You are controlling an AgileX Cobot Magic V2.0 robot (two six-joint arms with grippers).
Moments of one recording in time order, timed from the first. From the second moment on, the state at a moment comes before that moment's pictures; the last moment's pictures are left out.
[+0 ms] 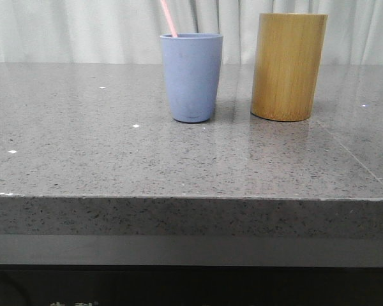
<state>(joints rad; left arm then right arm) -0.10 0.11 -0.43 0.08 0.54 -0.04 0.57 1.69 -1.49 0.07 0.07 -0.01</state>
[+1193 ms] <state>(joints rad) -0.10 0.11 -0.43 0.08 0.54 -0.04 0.12 1.32 -1.46 0.03 0.56 -0.01</state>
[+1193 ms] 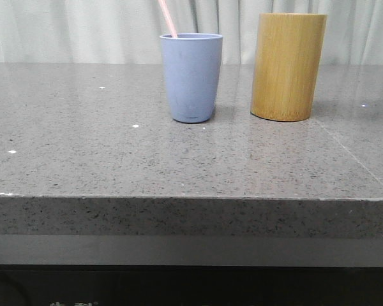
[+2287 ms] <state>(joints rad) -0.10 0.11 -0.43 0.08 0.54 -0.04 0.05 0.08 -0.43 0.03 0.28 -0.01</state>
